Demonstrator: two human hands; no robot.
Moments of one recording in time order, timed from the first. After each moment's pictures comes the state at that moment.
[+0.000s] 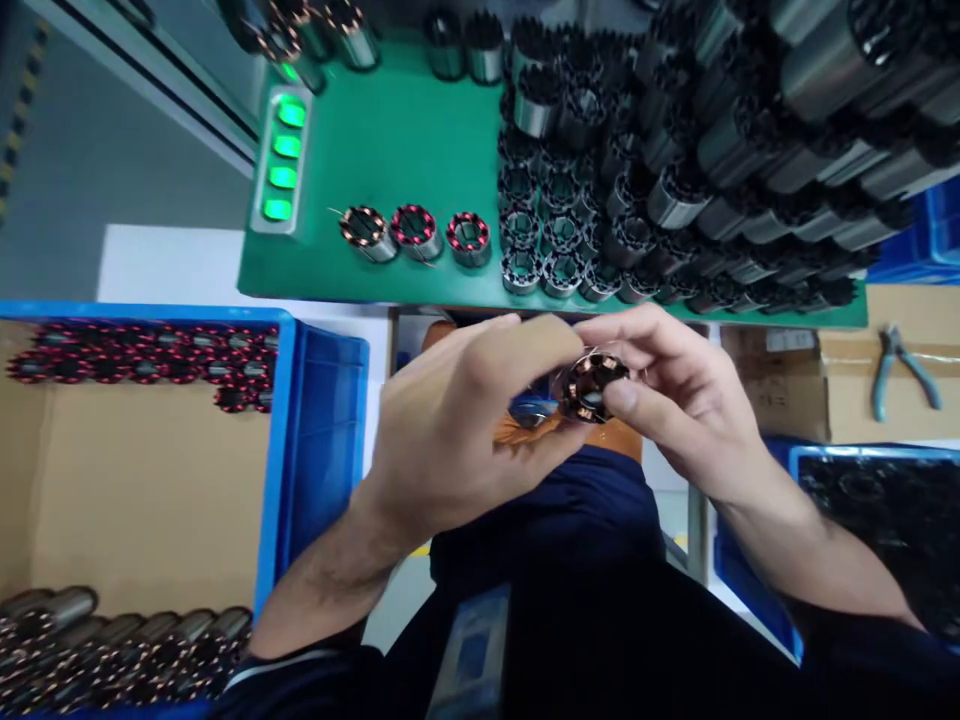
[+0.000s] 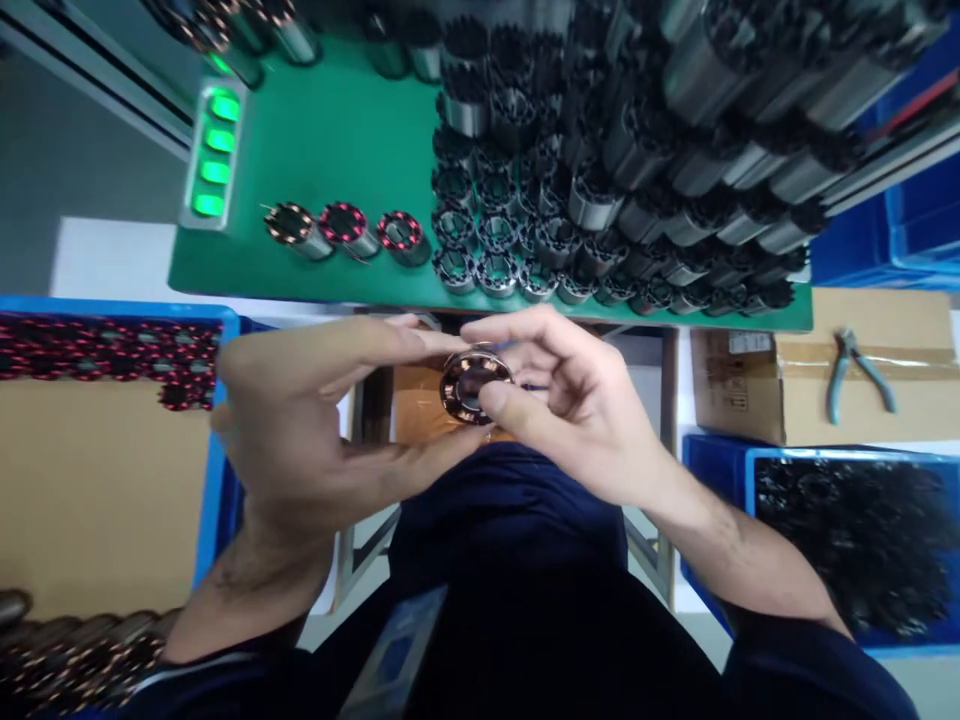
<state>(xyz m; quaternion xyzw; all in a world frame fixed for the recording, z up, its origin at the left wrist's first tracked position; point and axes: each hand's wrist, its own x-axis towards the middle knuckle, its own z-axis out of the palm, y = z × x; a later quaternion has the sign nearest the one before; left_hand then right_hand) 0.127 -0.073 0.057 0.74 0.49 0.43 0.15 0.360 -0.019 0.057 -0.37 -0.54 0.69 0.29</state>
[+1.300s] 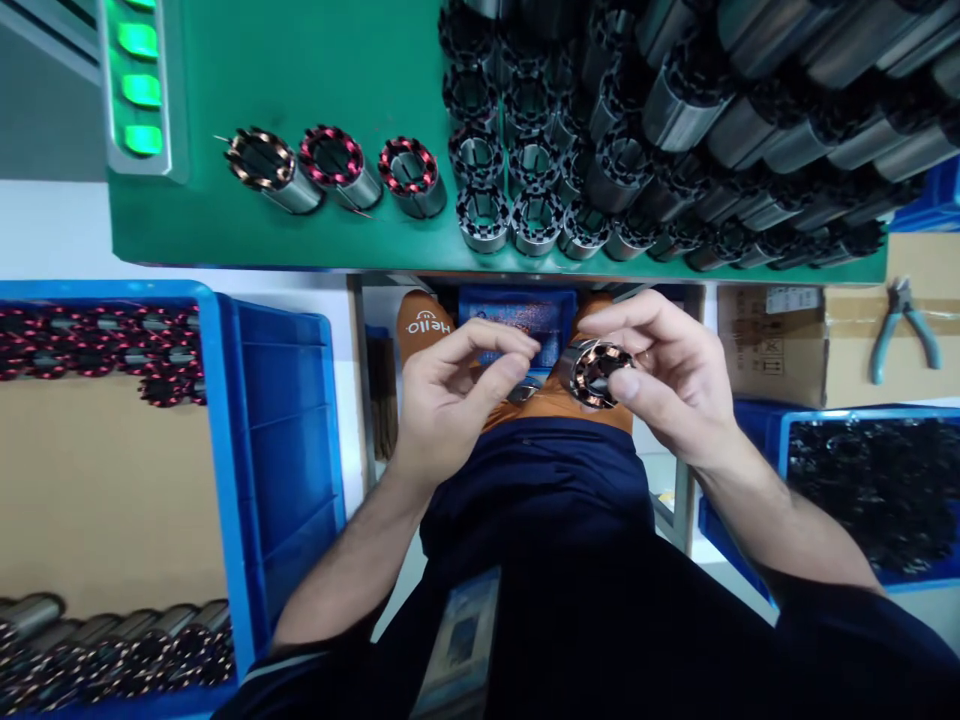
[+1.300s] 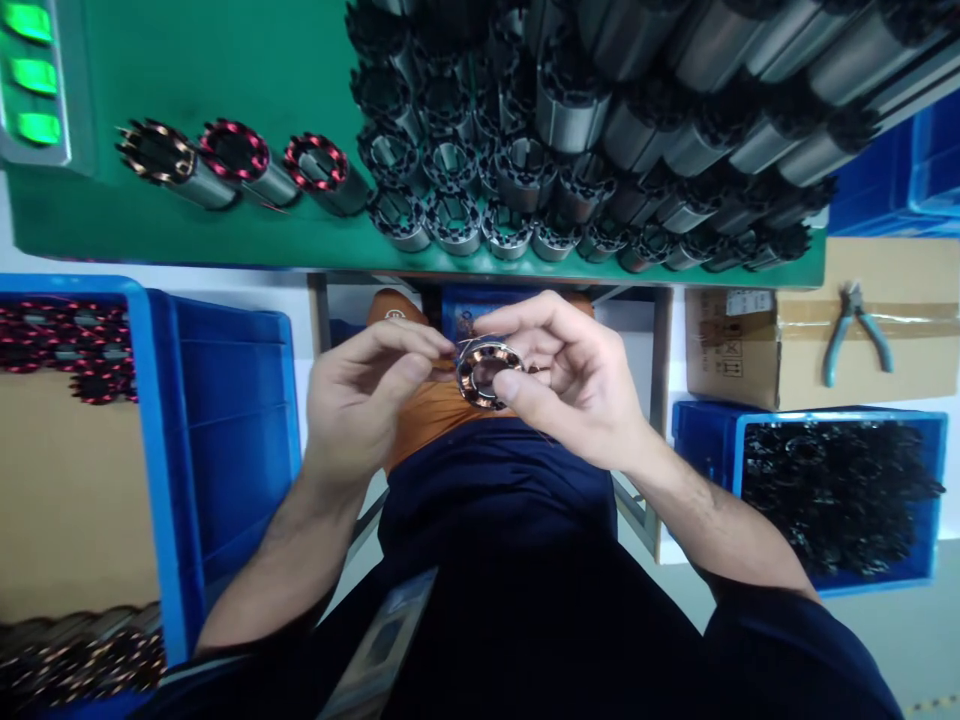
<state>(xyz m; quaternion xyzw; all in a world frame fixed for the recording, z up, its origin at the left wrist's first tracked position) 0.157 -0.078 -0.036 0.44 0.47 0.57 0.51 0.384 -0.023 0.008 -0.33 -0.52 0.69 0.37</state>
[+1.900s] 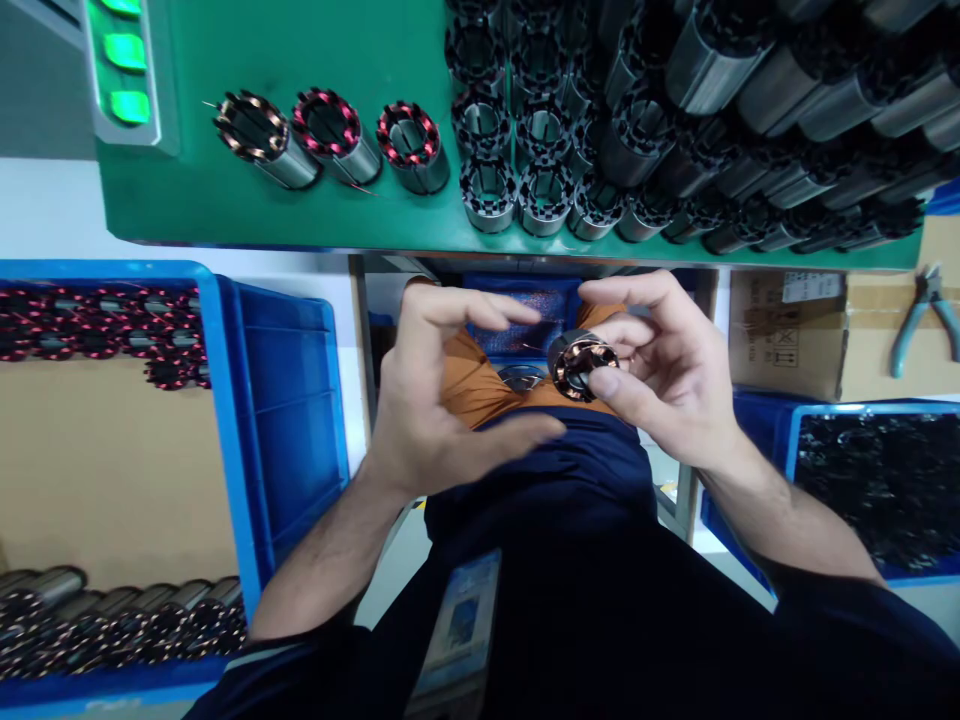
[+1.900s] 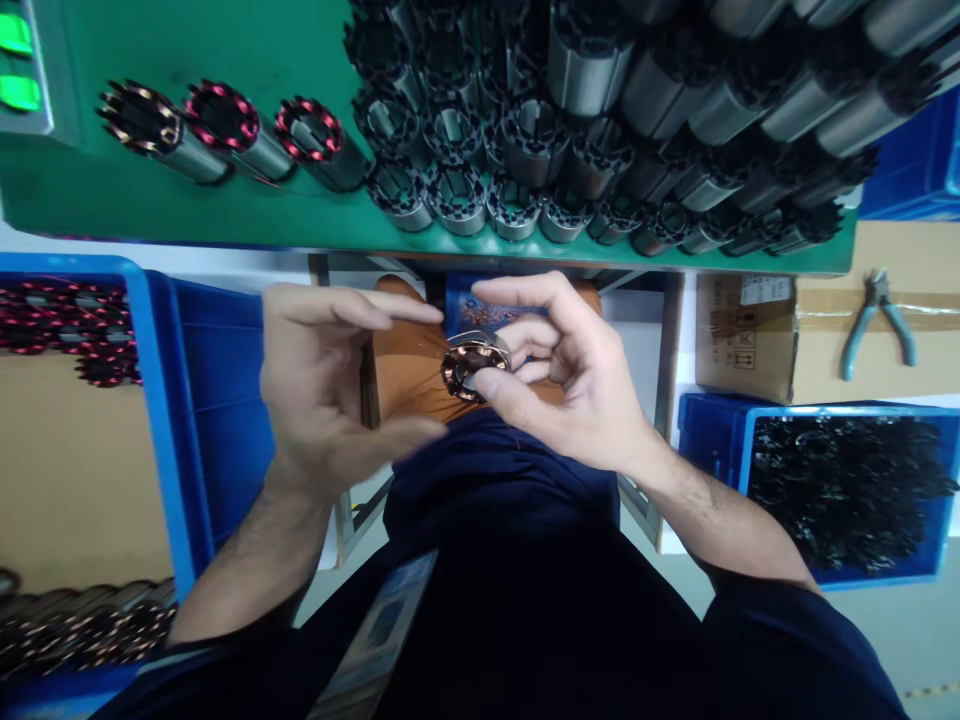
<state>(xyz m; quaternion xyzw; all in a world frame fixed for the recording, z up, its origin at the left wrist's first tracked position) 0.140 -0.084 -0.030 0.59 0.45 0.55 0.38 0.380 -0.030 0.006 -0.39 -0.57 0.64 0.34</state>
